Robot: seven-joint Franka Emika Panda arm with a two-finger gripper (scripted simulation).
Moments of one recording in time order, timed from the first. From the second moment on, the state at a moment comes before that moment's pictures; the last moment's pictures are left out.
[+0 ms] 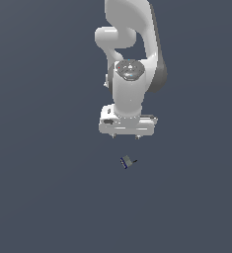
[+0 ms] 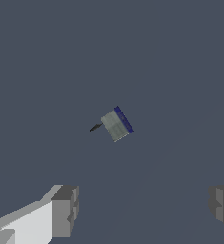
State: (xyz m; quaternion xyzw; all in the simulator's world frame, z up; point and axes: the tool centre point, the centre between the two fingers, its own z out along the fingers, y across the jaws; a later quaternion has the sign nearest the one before) arm 0.009 0.041 0.170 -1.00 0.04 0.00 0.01
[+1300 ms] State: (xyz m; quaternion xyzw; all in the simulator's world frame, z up) arm 0.034 0.058 0.099 -0.93 0.37 0.01 0.01
